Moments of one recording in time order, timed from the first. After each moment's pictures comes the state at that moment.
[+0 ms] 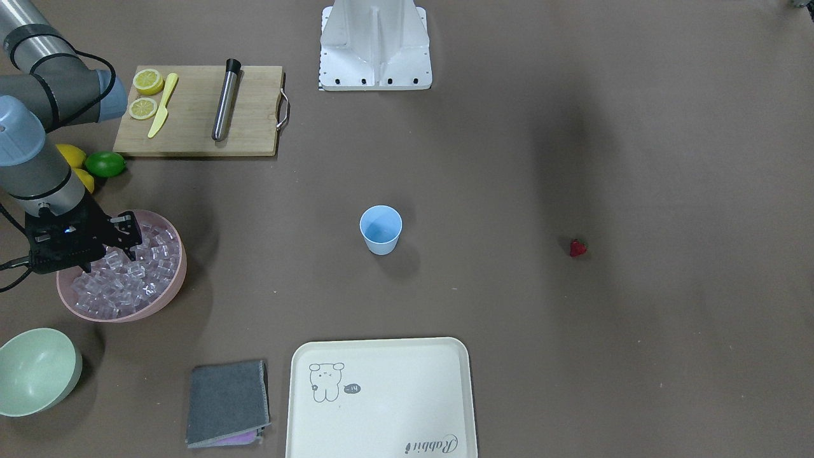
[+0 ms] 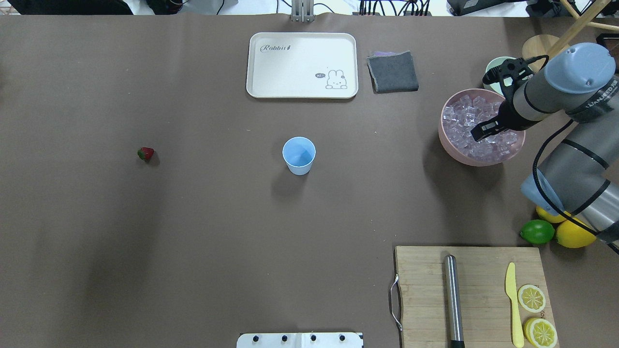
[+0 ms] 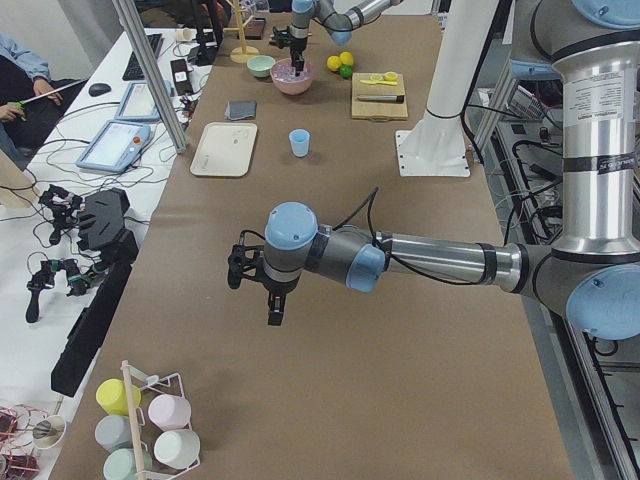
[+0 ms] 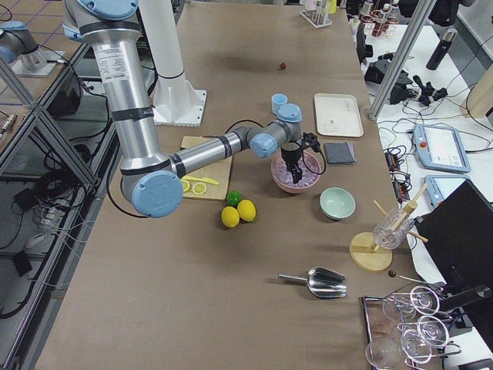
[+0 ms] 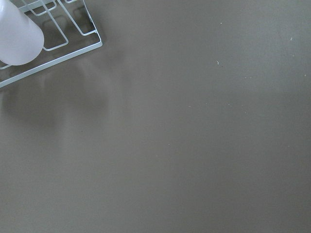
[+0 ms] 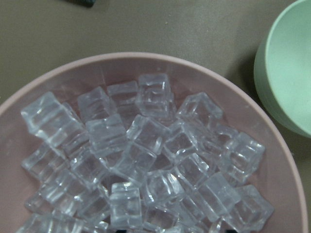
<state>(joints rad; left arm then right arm) -1.55 -1.47 -1.77 -1.83 -2.38 -0.30 0.92 -1.34 1.67 -1.30 1.97 0.50</state>
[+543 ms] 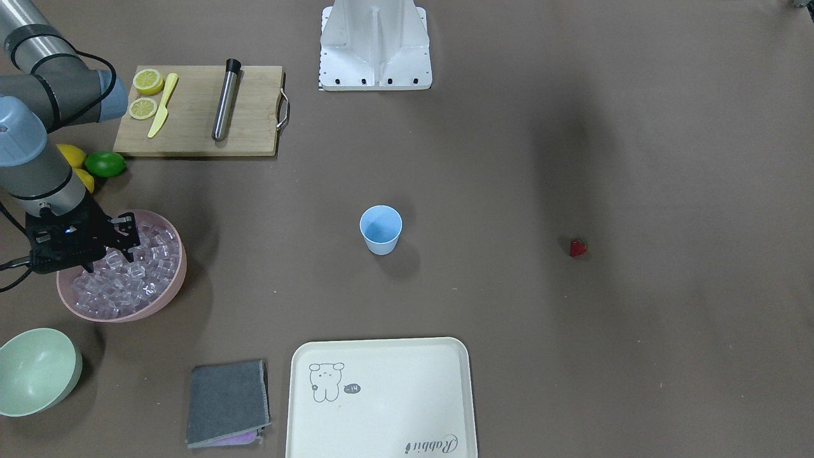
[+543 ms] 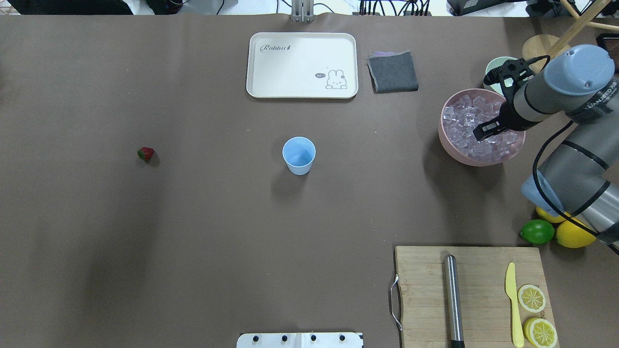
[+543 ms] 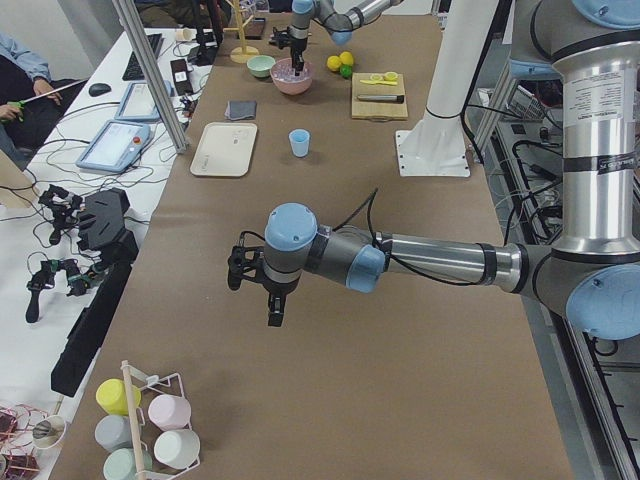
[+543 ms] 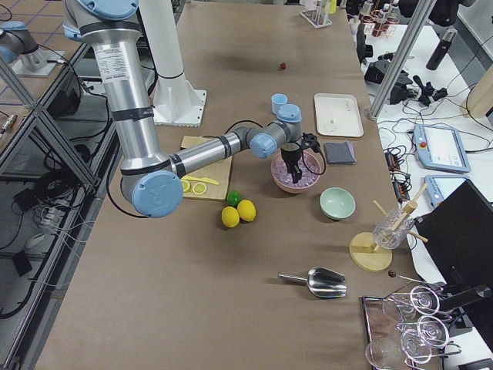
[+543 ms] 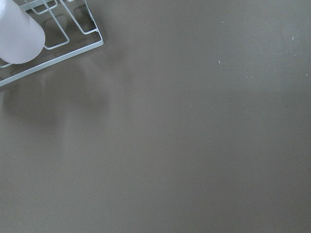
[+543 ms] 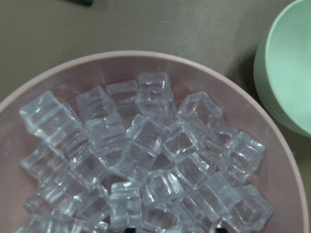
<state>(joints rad) -1.55 -1.46 -1.77 -1.83 -2.38 -0.30 0.92 -1.34 1.67 -1.30 1.97 0.51</state>
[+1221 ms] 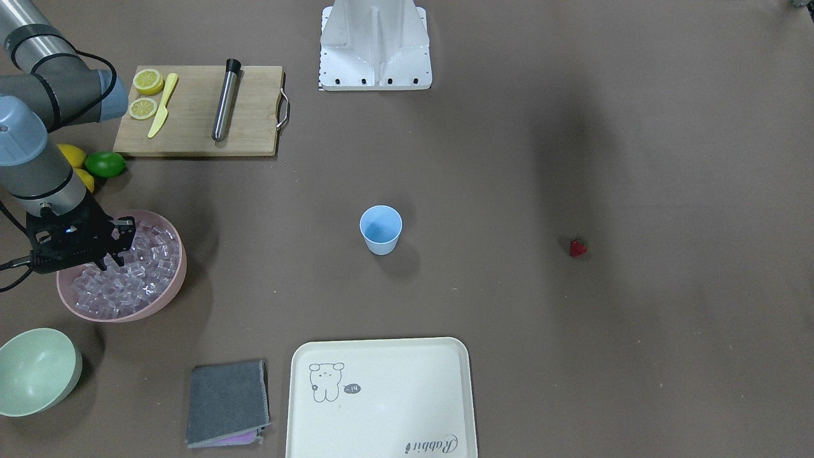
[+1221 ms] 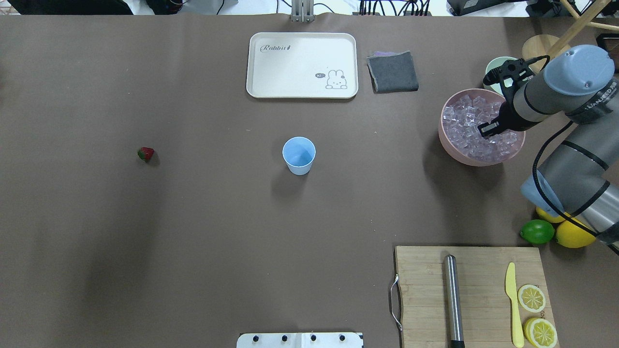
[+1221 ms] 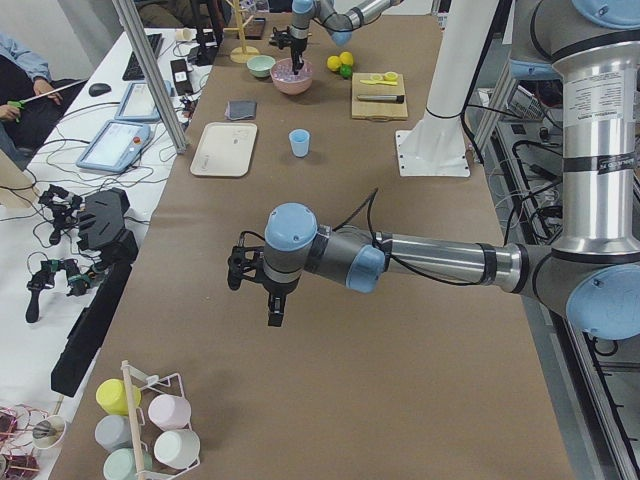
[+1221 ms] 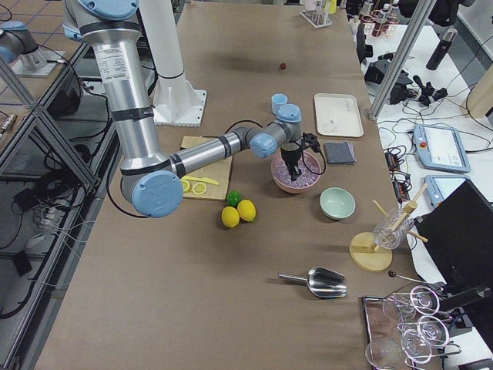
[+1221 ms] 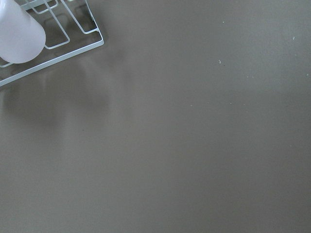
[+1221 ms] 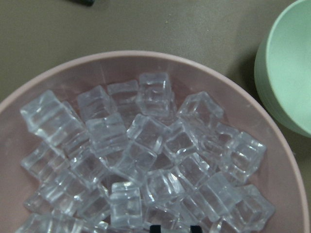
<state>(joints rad) -1.55 -1.47 -1.77 -1.83 -2.38 -0.30 0.92 -1.34 1.67 -1.30 1.97 0.50</state>
